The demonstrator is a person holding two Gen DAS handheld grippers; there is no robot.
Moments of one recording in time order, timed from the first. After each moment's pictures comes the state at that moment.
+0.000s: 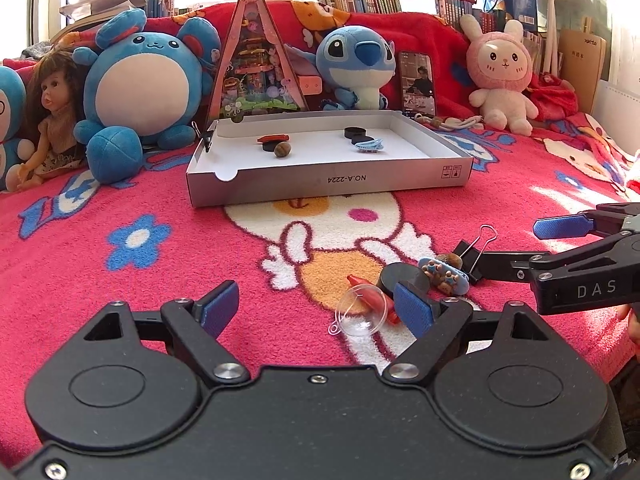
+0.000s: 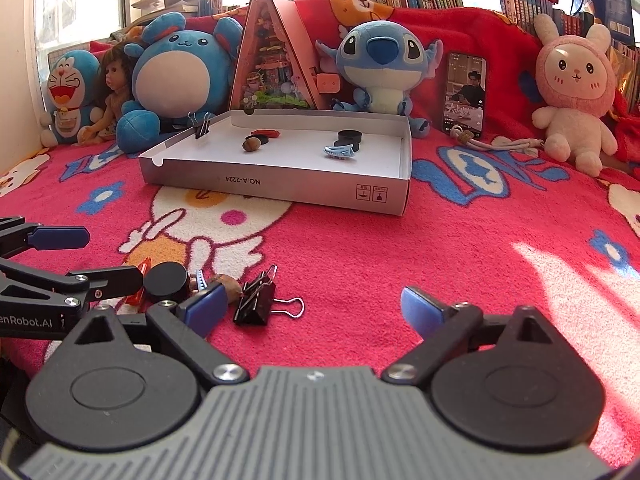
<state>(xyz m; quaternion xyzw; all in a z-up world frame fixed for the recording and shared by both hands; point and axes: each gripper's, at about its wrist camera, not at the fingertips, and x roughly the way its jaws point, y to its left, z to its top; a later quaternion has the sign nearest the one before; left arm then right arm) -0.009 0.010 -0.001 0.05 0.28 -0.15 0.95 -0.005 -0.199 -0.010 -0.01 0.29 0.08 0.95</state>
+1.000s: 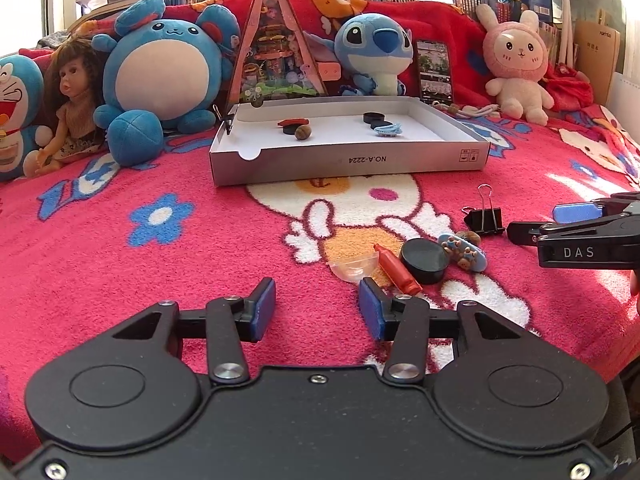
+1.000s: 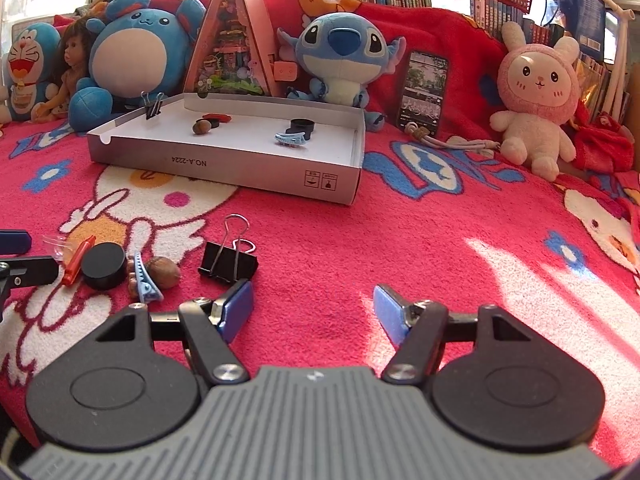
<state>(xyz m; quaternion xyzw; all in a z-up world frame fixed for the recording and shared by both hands) -0.014 0.019 -0.006 0.05 0.30 -0.12 0.94 0.003 -0.206 -0.019 -0.04 0.30 -0.01 0.95</state>
